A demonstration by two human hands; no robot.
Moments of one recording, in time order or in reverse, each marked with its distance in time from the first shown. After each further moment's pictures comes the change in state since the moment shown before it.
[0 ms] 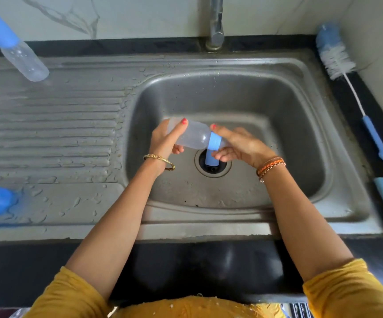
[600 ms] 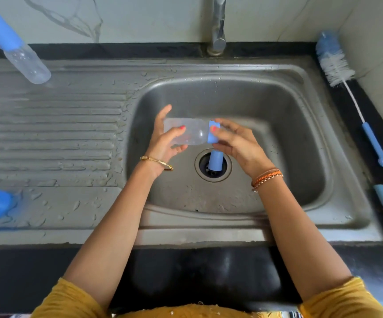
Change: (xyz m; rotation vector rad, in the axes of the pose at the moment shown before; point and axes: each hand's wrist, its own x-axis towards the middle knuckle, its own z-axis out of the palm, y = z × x) left_hand 0.003 0.004 -0.008 -0.358 -0.210 -0.033; right_hand -0.004 -0.003 0.013 0.339 0.182 -0.241
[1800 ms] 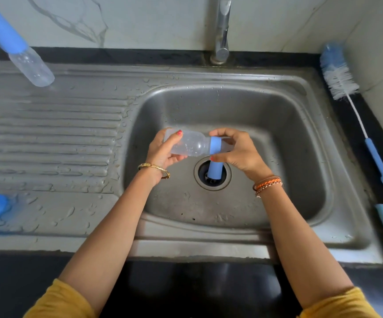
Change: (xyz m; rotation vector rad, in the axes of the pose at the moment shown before) left_hand 0.014 -0.013 -0.004 0.128 0.188 -0.062; right_hand 0.022 0.005 -0.016 -0.513 -0.053 -0.238
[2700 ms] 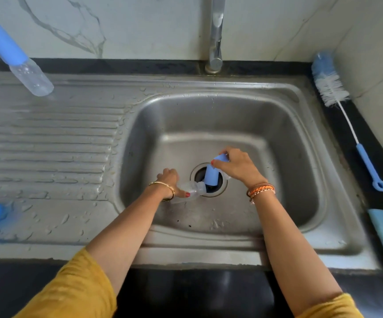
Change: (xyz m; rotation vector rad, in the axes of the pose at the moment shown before) left_hand 0.020 -0.060 0.001 1.329 -0.246 -0.128; right_hand 0.005 0.021 -0.004 -0.438 -0.040 0.238
